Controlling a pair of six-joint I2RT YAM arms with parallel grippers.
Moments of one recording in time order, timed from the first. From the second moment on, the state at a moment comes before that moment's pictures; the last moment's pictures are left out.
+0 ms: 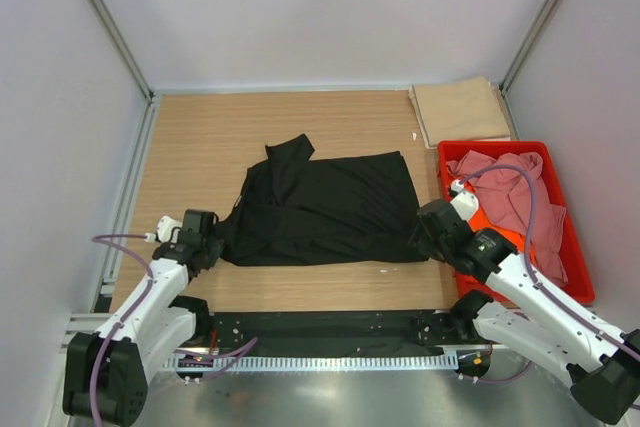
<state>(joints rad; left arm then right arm) -0.17 0.87 0.35 -0.55 -0.31 -1.23 0.65 0.77 0.61 -0.81 0.37 0.99</state>
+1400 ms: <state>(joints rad) -0.17 0.72 0.54 -0.74 -0.34 -1.11 0.42 1.54 1.00 -0.98 0.37 1.44</state>
